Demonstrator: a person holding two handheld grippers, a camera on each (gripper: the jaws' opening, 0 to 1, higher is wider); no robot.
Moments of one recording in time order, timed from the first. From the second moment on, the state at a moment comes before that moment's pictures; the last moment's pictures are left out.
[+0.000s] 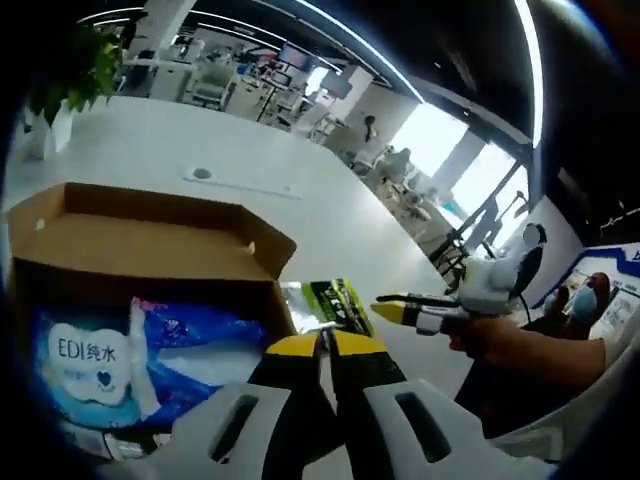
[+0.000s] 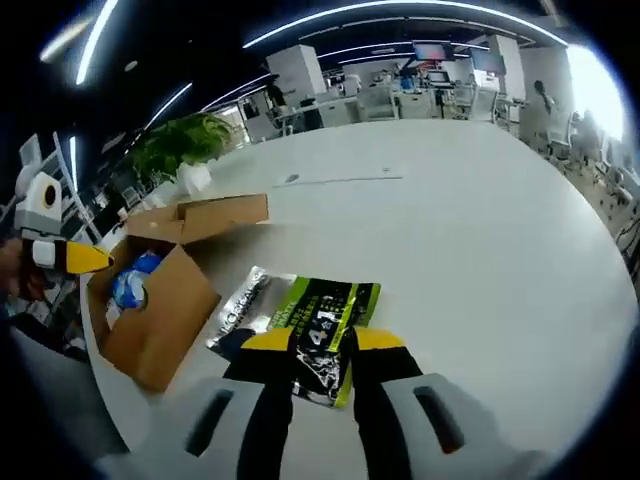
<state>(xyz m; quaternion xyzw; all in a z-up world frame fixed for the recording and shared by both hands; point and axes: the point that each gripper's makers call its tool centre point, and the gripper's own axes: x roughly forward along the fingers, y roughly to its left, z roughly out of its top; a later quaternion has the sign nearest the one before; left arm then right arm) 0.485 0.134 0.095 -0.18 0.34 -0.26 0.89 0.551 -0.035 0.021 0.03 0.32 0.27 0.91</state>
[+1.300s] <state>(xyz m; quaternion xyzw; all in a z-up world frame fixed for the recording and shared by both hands) 0.360 0.319 0.226 -0.09 0.19 -0.18 0.96 0.436 0.020 0.135 -0.06 0.26 0.39 0.88</state>
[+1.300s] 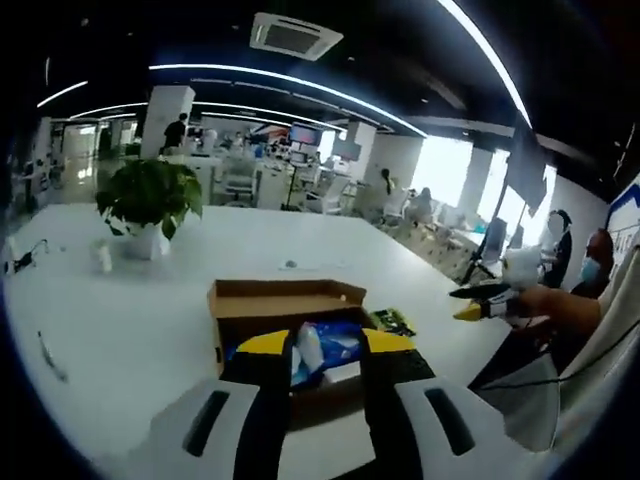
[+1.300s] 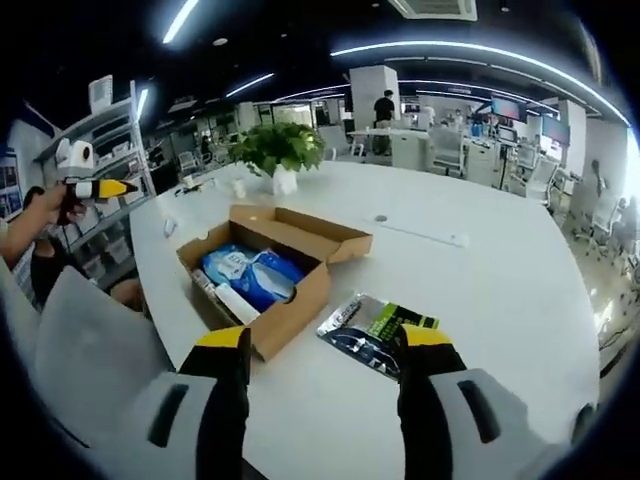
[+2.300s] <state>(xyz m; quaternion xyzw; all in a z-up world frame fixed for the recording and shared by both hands) 0.420 0.312 0.163 0.00 0.27 -0.23 0.94 0.434 0.086 0.136 -0.11 0.27 0.46 0.84</state>
